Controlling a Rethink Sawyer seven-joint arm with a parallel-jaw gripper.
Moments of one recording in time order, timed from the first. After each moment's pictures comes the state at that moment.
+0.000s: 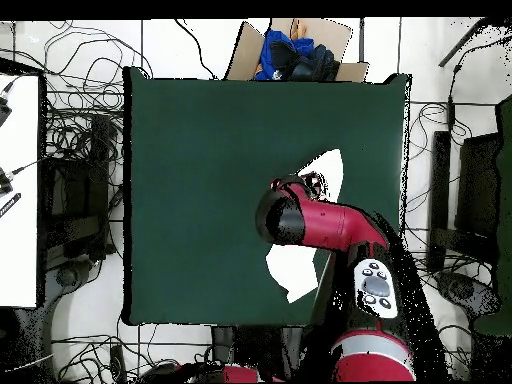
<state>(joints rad) -0.27 -0.57 -0.09 1.66 -0.18 0.11 1.37</state>
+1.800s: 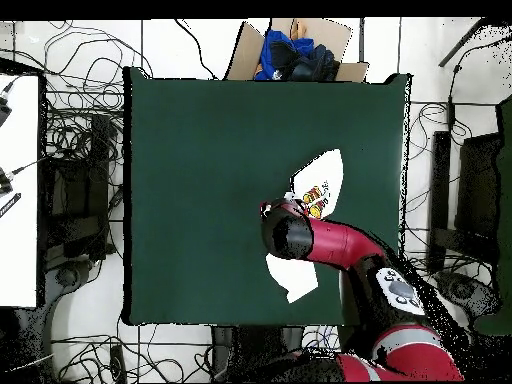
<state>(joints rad) -0.47 -0.55 0.13 1.82 -0.19 0.15 1.37</state>
